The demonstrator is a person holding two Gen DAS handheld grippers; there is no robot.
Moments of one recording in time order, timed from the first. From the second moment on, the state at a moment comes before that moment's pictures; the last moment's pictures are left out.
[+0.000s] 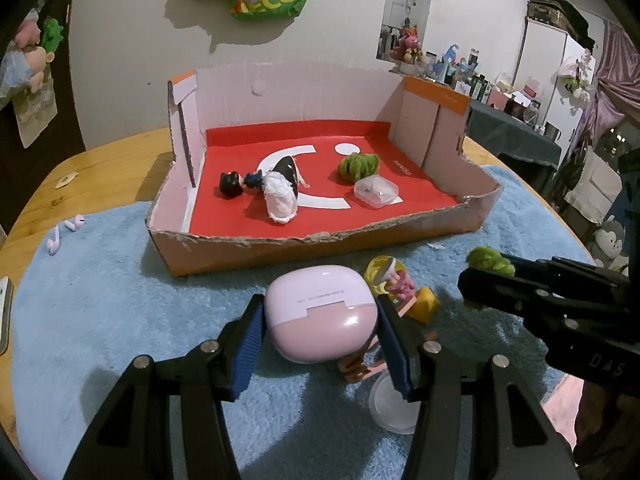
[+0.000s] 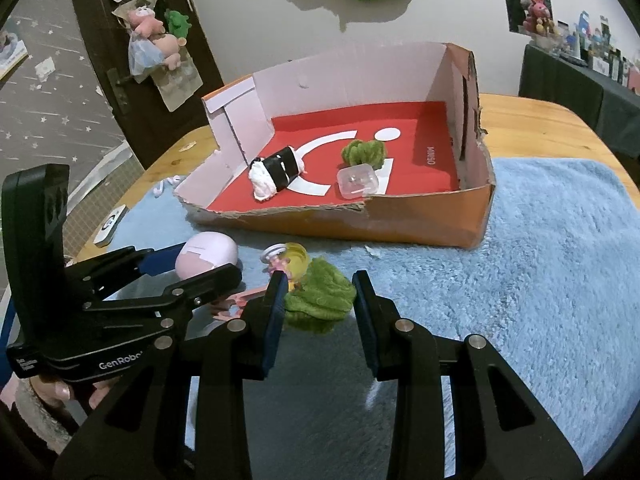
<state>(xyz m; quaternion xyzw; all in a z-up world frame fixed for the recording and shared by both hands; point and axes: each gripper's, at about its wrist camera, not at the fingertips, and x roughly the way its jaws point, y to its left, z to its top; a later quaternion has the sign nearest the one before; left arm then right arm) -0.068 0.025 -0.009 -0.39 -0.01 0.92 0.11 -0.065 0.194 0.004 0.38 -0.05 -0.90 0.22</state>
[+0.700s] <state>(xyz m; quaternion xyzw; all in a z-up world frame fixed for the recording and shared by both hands) -0.060 0.019 0.006 -0.37 -0.02 0.92 0.12 -0.056 0.189 0.012 0.38 -0.05 -0.90 0.23</state>
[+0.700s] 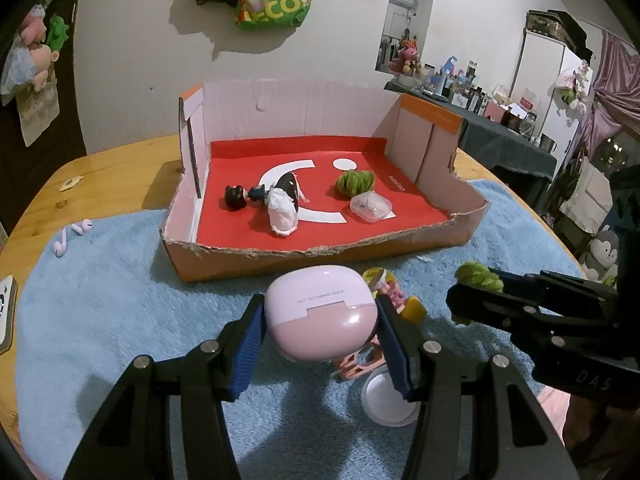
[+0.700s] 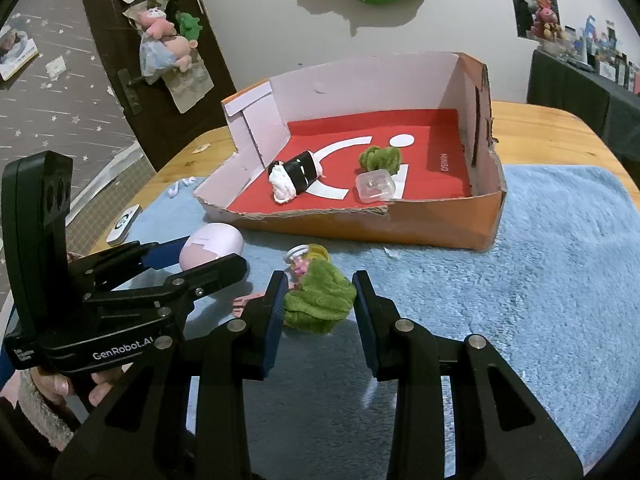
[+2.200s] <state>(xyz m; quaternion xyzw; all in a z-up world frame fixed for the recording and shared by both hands) -0.093 0.023 0.039 -0.34 -0.01 0.93 0.13 -0.080 0.185 0.032 0.36 -0.05 -0.90 0.25</state>
